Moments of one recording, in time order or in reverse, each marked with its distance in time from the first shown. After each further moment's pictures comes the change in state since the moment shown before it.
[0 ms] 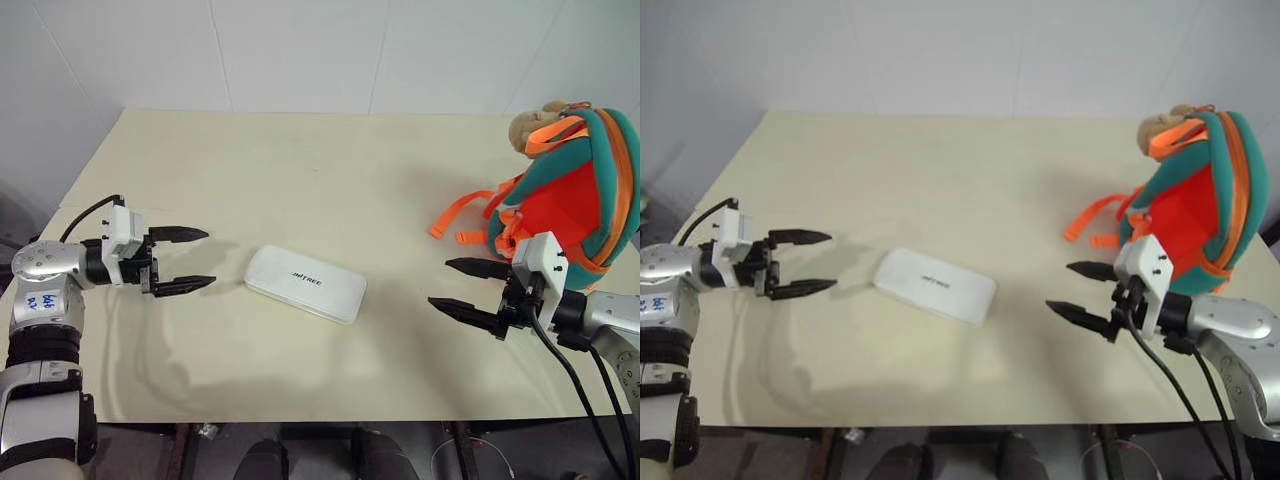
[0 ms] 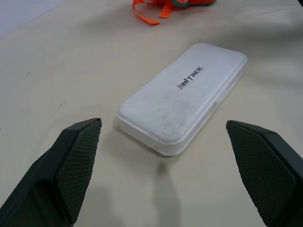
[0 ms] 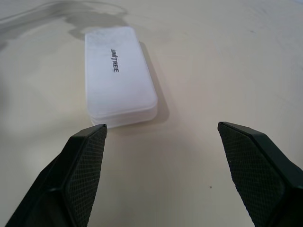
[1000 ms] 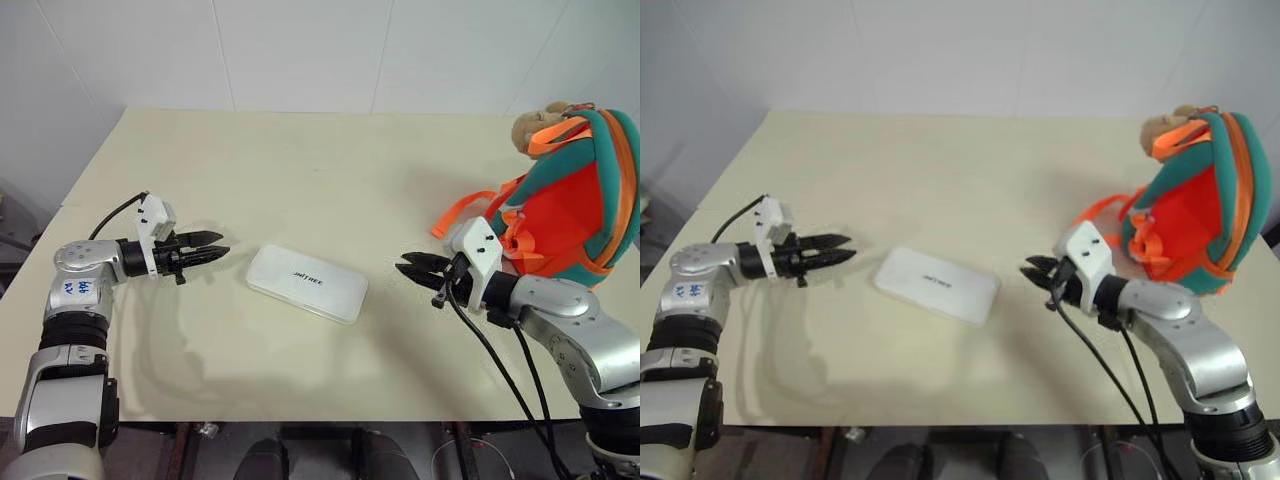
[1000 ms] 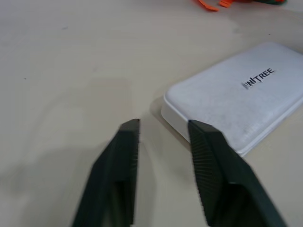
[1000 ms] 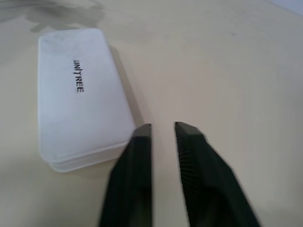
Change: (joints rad) left arm -0.069 -0.080 -0.064 0.076 0.097 0.165 0.223; right arm -0.206 0.128 0.241 -0.036 -0.156 0.135 -0.311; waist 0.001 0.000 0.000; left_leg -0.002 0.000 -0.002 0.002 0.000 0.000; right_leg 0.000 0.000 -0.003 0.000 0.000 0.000
